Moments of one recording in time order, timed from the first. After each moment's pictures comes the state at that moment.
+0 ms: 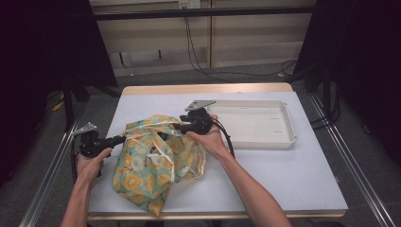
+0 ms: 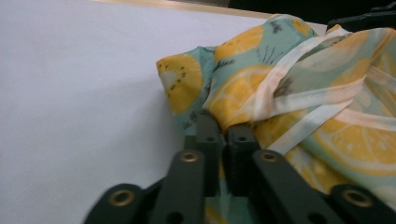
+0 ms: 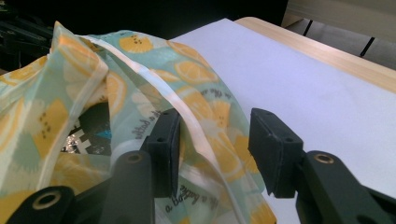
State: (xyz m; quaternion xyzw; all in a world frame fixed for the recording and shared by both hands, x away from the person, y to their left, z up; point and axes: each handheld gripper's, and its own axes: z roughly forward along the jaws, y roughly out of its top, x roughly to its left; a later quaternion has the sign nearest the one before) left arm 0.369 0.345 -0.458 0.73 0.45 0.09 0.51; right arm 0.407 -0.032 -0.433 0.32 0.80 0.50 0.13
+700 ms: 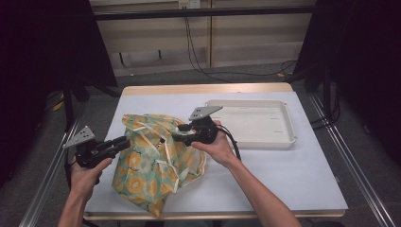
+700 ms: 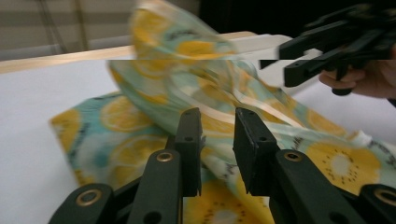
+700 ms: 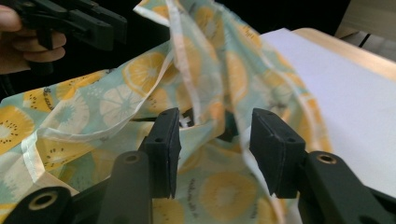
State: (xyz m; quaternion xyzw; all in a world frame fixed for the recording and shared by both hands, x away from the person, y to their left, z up) left arm 0.311 0.305 -0.411 0.76 0.33 0.12 0.54; right arm 0.365 -0.040 -0.416 0.24 0.81 0.53 0.07
